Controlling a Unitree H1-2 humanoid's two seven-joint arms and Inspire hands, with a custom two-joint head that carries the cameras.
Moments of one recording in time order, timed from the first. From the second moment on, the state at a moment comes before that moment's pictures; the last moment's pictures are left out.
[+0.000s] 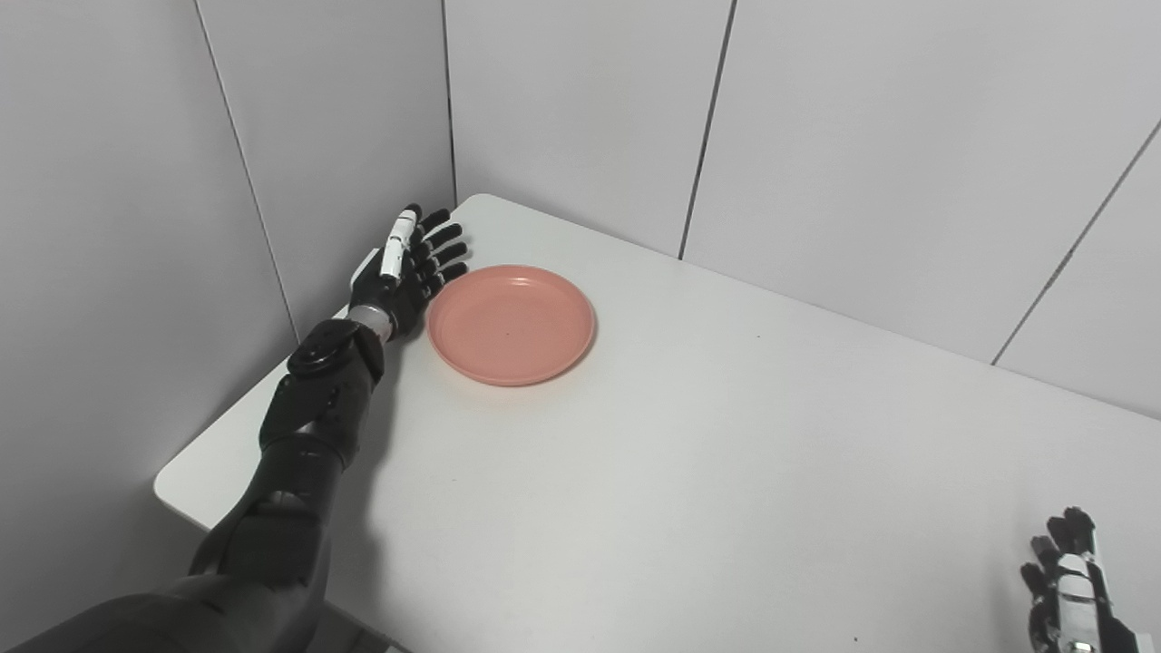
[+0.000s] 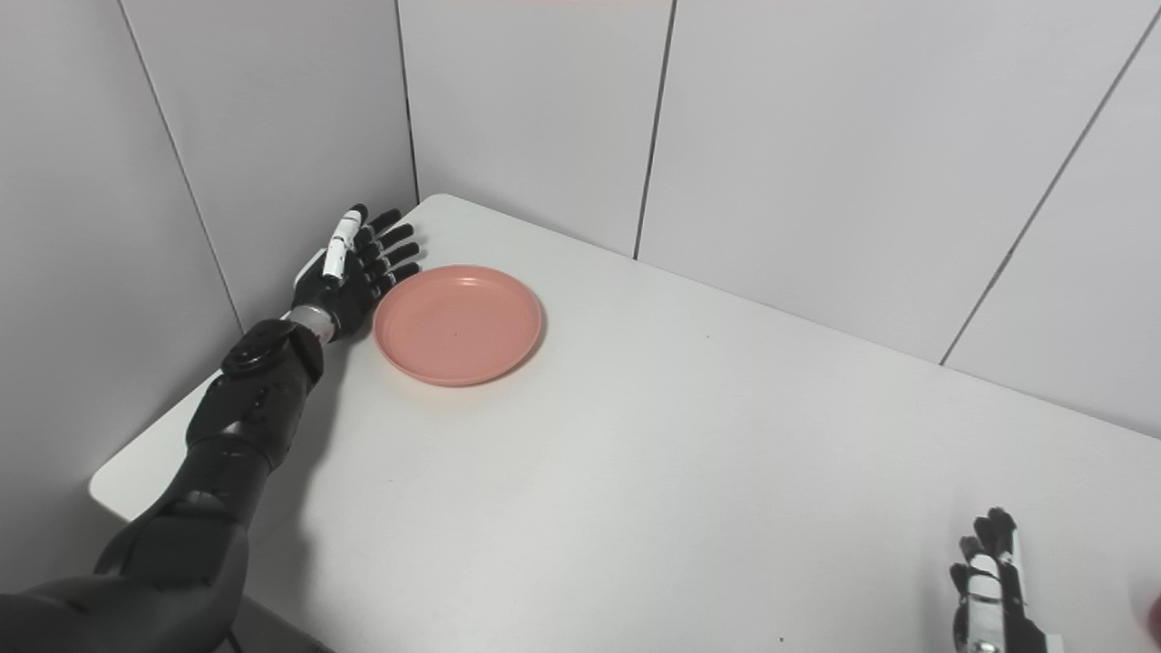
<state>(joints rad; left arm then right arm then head) -0.52 0.44 0.44 0.71 -0.43 0.11 -0.20 0.03 -0.06 0.02 -0.23 0.04 0.15 0.06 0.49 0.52</state>
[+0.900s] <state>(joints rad) -0.49 0.39 0.42 0.62 -0.45 0.16 -0.20 0.03 -0.06 0.01 -0.25 0.05 0.15 0.06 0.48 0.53</state>
